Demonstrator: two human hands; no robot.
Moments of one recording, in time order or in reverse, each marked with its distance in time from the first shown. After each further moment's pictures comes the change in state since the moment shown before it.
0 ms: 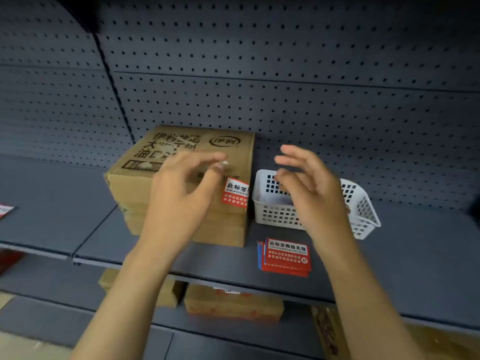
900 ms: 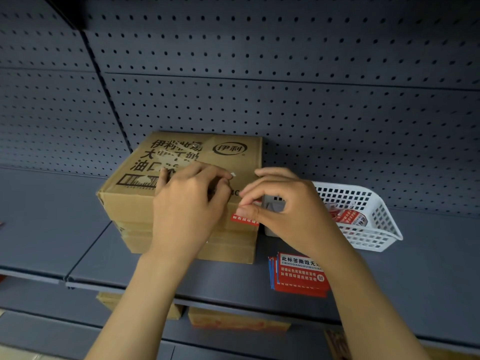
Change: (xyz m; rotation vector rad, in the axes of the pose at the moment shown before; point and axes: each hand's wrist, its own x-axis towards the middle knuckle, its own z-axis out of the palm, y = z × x) left_hand 0.028 -0.030 0.018 0.497 -0.093 -0.064; right_hand 0.032 0.019 0.036 -0.346 -0.336 -0.333
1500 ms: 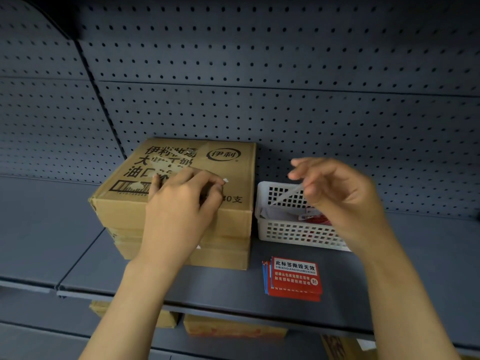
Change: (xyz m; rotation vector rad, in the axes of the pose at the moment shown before) left_hand -0.001 0.000 -0.002 0.029 0.004 0.035; right_hand -0.021 0.009 -0.060 0.505 0.168 0.002
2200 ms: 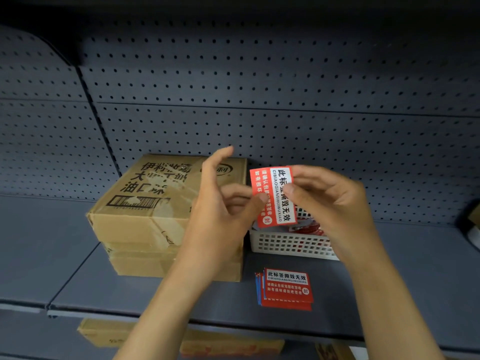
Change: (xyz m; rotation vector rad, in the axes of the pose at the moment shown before) left_hand -0.006 0.060 -0.004 -1.020 -0.122 -0.068; right_hand 0.001 -0.030 0.011 0.021 0.201 0.155
